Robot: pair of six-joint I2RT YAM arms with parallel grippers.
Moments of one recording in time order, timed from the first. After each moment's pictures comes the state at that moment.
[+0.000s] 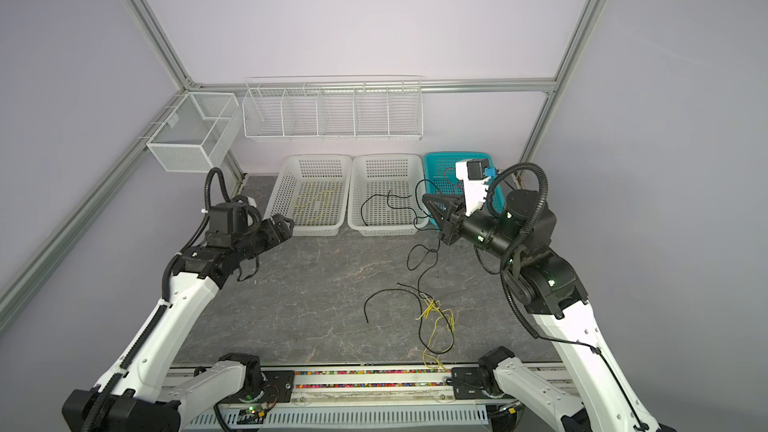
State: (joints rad) left arm -0.19 1.03 0.98 -0.62 0.08 -0.58; right arm 0.46 0.95 1.34 -0.45 -0.43 0.35
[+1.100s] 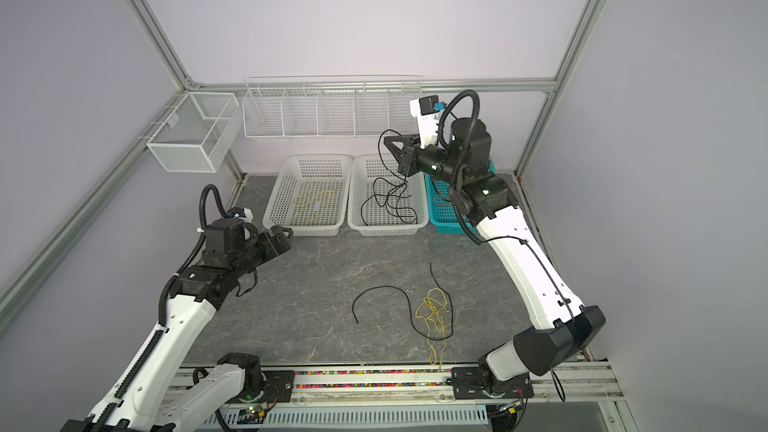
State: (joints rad) left arm -0.19 0.93 0.87 -0.56 0.06 -0.57; right arm 0.46 1.53 1.79 -0.32 -0.48 0.33
